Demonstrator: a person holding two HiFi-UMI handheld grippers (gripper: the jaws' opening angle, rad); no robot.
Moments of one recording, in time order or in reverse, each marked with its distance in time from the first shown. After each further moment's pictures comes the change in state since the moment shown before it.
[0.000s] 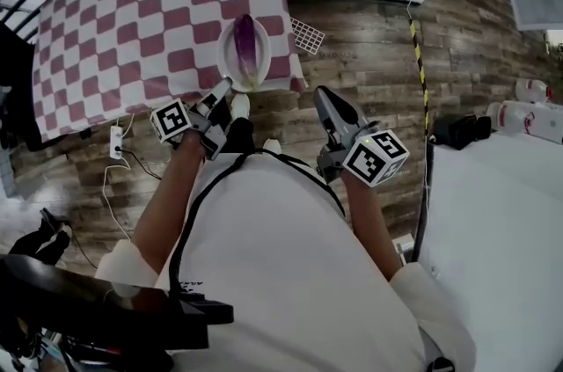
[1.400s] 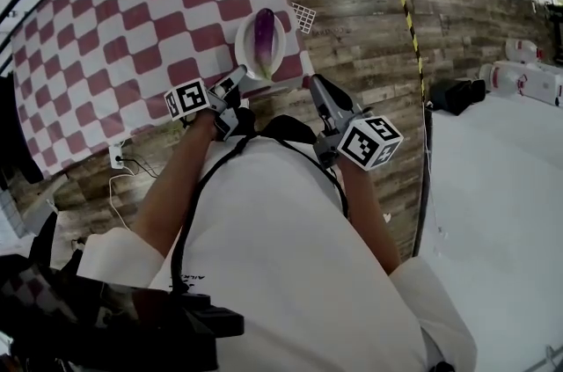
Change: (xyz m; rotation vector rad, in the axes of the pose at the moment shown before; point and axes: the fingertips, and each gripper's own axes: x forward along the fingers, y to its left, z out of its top) left arm 0.045 0.100 0.052 0.059 0.261 0.127; right arm 0.094 -0.022 -0.023 0.070 0.029 -0.183
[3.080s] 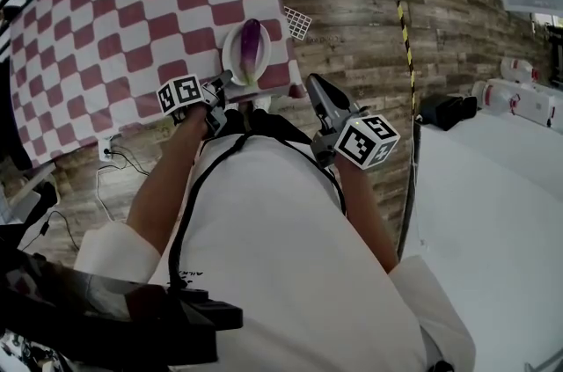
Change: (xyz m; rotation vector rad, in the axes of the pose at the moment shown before) left arm 0.008 0.043 -0.002 -0.063 -0.002 0.263; right arm -0.001 -0.020 0.034 -0.037 0.053 0.046
